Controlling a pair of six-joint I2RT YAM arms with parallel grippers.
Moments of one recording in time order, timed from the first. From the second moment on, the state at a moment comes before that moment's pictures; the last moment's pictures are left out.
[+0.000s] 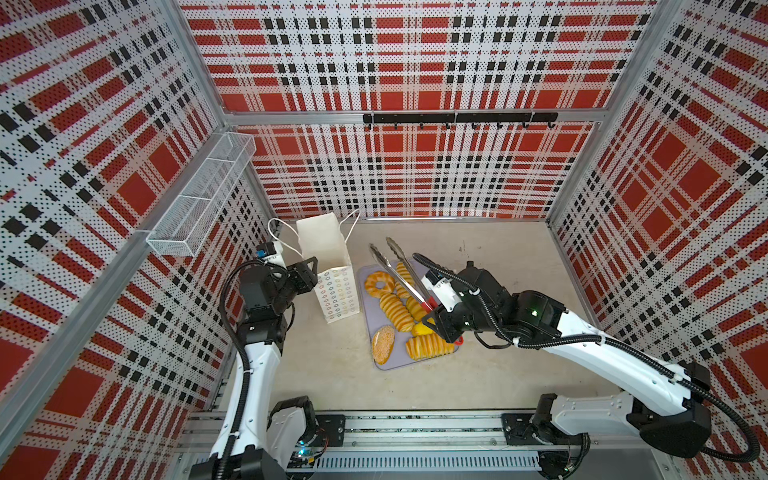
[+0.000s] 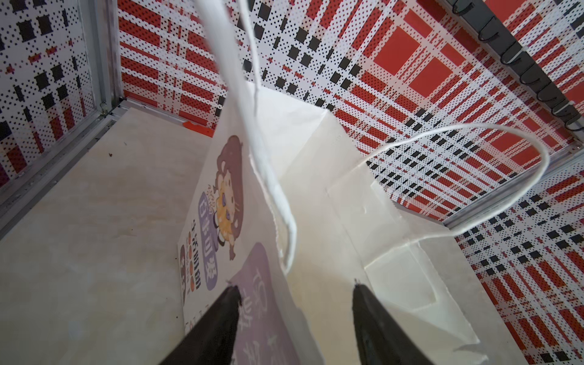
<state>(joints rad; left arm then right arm) 0.21 0.92 0.73 -0.08 0.40 -0.38 0.98 1.22 1.28 -0.85 -0.04 0.34</state>
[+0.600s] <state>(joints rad) 0.21 0.81 0.94 -0.47 0.31 -0.38 0.78 1.19 1.12 -0.90 -0.12 0.38</state>
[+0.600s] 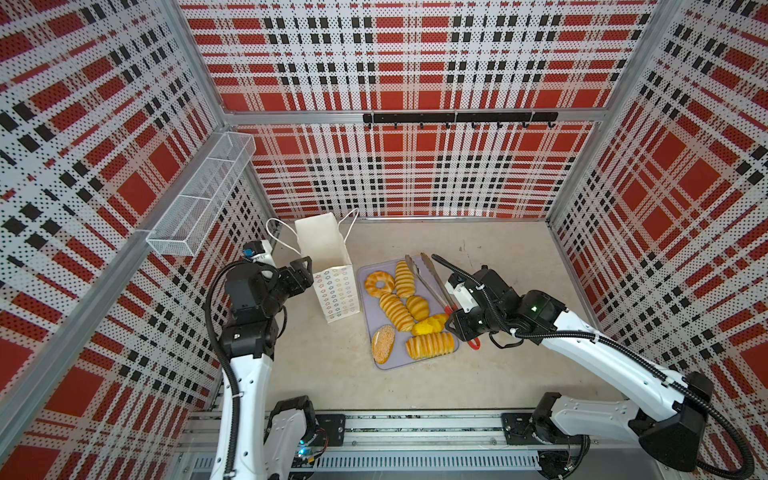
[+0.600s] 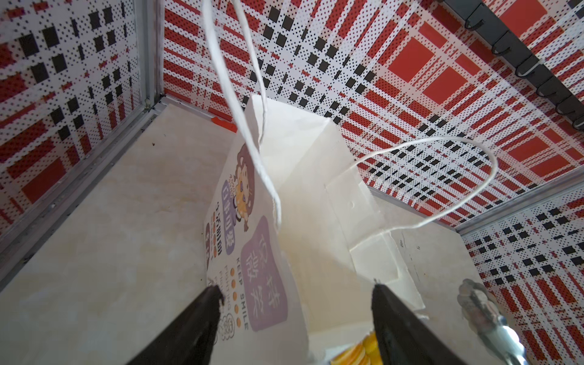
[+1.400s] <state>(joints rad) 0.04 0.75 1.06 -0.77 0.53 -0.23 0.67 1.16 0.99 -0.94 -0.23 0.31</state>
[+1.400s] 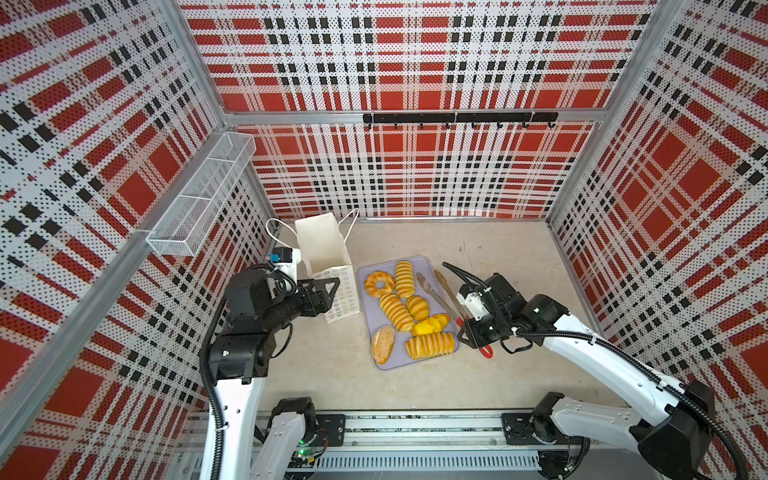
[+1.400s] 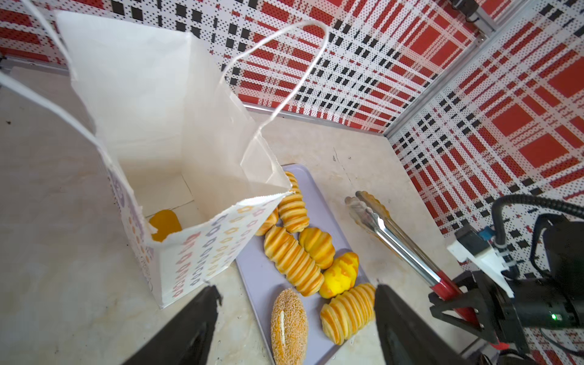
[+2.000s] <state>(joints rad) -0.07 0.74 1.02 -0.77 0.51 -0.21 0.67 1.25 0.97 -0.94 -0.28 0.29</state>
